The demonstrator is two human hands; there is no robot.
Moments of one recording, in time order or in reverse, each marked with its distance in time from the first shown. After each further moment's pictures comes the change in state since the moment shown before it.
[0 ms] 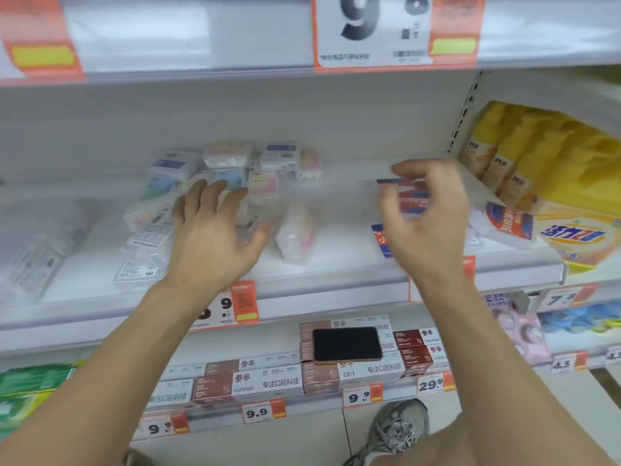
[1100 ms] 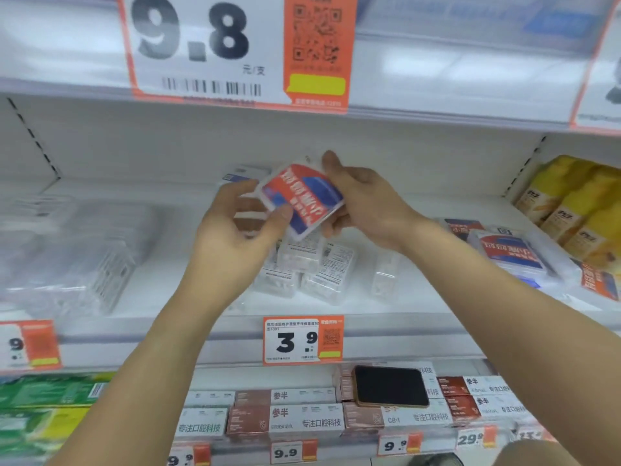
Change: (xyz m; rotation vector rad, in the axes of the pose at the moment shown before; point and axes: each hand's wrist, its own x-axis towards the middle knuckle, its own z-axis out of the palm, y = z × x) left_hand 0.010 -0.077 -0.053 -1.026 0.021 -0.409; right_hand 0.043 -0.108 0.147 0.459 -0.918 0.484
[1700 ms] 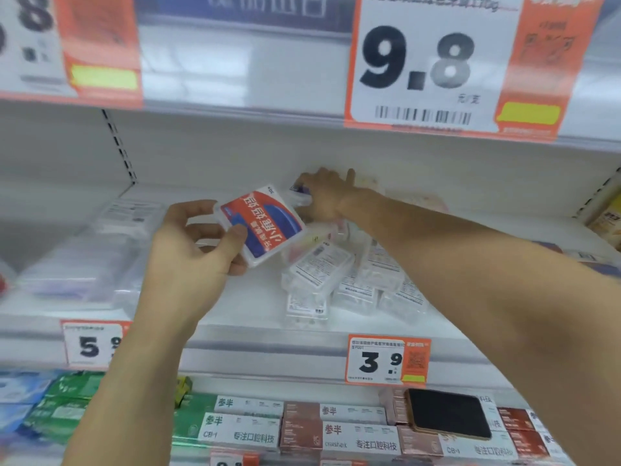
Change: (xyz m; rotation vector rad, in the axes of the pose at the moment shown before) left_hand 0.009 -0.023 -0.118 -0.116 0.248 -0.150; right_hand 0.173 0.020 0.112 -1.225 -0.130 -0.019
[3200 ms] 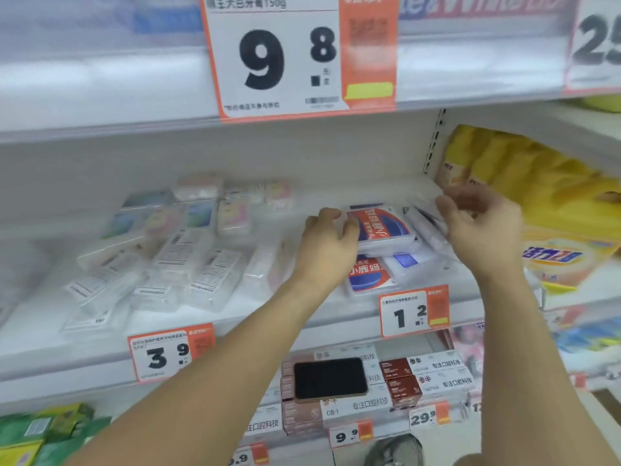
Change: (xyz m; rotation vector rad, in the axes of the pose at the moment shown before) left_hand -0.142 0.006 0.367 0.525 -0.533 0.066; right_hand -0.333 0.341 0.017 0.782 0.944 0.543
